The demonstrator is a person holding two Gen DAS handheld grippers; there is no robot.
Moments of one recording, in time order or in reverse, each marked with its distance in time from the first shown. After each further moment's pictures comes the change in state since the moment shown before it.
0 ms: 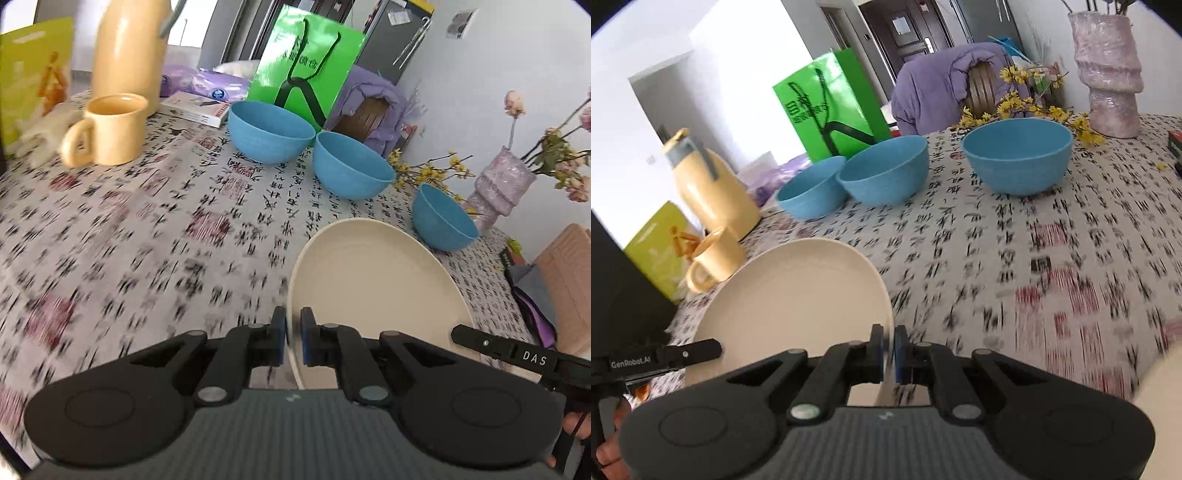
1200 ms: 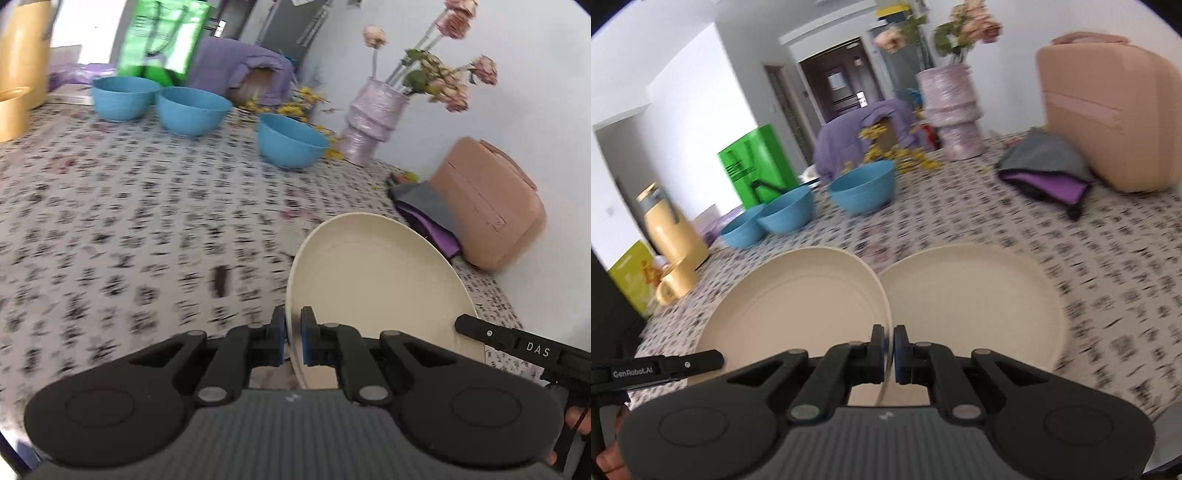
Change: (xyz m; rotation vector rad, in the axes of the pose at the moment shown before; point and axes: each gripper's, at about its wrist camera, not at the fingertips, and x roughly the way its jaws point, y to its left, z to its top) left arm -0.021 -0.156 -0.123 0.174 0.042 -0.223; right arm -0.191 -0.110 -0.109 0.095 -0.199 -0.206
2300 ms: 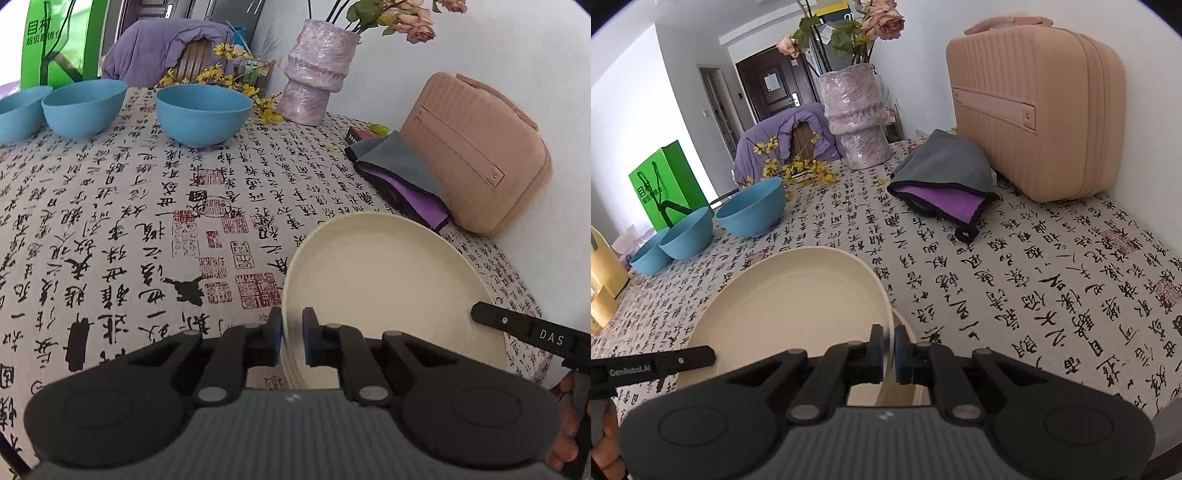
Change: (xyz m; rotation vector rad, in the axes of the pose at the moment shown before) left arm 0.116 -0.081 0.028 0.166 0.108 -0.016; right arm 0.032 -0.093 0.039 0.050 0.014 -0.198
